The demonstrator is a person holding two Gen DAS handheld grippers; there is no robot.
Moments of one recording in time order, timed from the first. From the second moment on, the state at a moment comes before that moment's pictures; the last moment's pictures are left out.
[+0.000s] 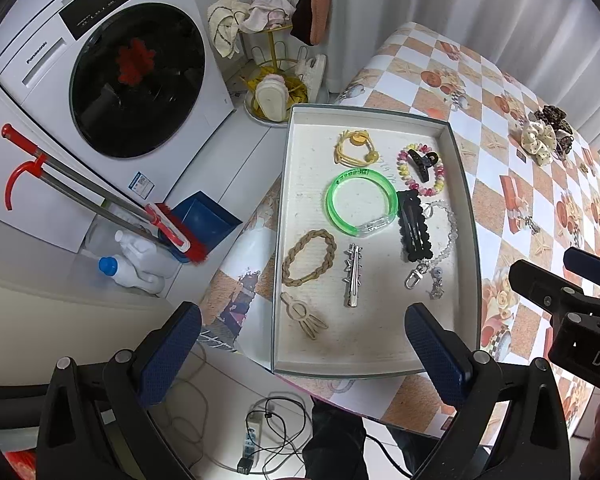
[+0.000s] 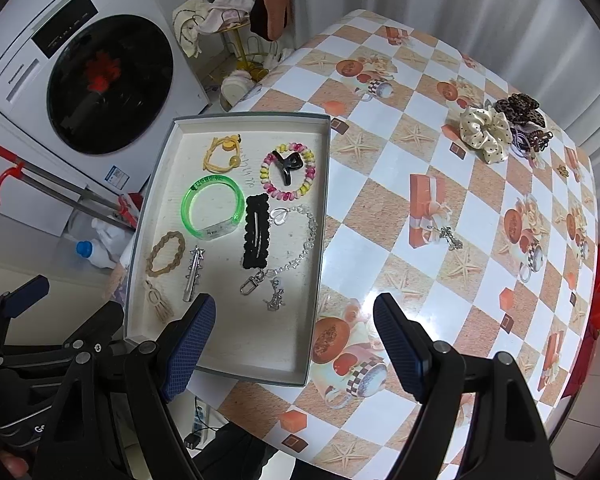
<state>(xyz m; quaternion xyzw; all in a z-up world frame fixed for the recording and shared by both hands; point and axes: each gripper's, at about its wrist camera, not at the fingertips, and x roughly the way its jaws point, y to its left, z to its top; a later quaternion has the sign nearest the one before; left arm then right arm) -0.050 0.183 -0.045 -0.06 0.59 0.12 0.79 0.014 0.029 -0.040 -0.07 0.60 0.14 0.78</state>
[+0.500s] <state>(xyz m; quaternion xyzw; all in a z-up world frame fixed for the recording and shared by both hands) -0.050 0.184 -0.044 -0.06 0.59 0.12 0.79 0.014 0.032 -0.040 -0.07 0.60 0.14 0.78</state>
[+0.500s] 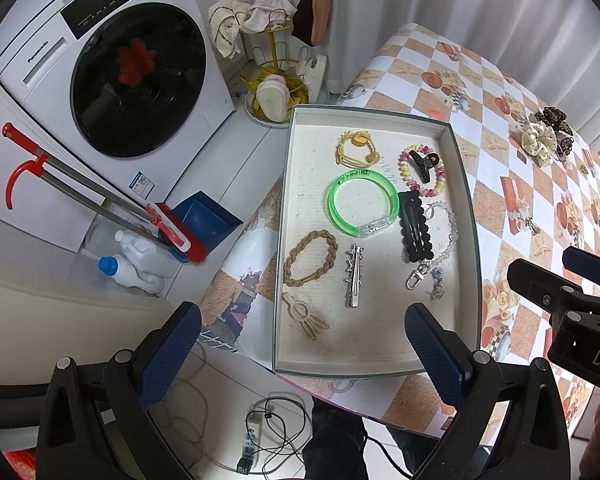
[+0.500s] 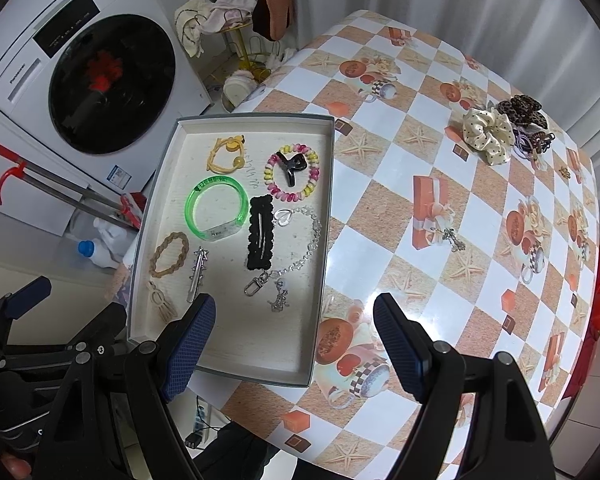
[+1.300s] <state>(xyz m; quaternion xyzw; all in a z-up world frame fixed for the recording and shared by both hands) -0.050 0.186 -0.045 -0.06 0.59 0.12 0.79 0.013 0.035 -0.040 -0.07 0.60 0.15 0.78</state>
